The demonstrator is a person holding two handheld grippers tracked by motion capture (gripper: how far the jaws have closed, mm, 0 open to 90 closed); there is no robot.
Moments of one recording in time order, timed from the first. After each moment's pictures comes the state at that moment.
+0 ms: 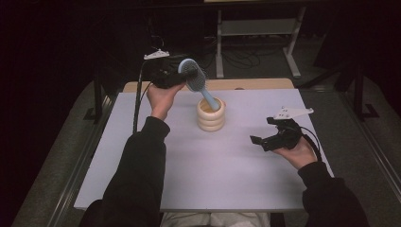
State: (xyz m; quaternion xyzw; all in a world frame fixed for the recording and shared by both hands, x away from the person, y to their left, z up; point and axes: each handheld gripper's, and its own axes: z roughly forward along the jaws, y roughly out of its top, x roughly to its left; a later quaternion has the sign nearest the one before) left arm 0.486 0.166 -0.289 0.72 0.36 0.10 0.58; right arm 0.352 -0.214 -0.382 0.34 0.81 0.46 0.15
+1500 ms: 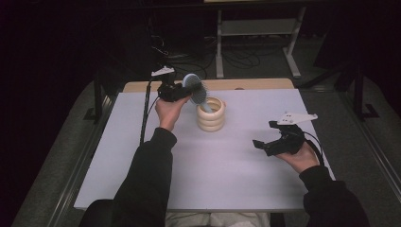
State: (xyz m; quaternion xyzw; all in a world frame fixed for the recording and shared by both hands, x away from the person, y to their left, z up) left arm 0.486 0.162 -0.342 0.69 0.39 0.08 0.60; right arm 0.342 -0.223 -0.390 0.34 0.80 0.47 0.15
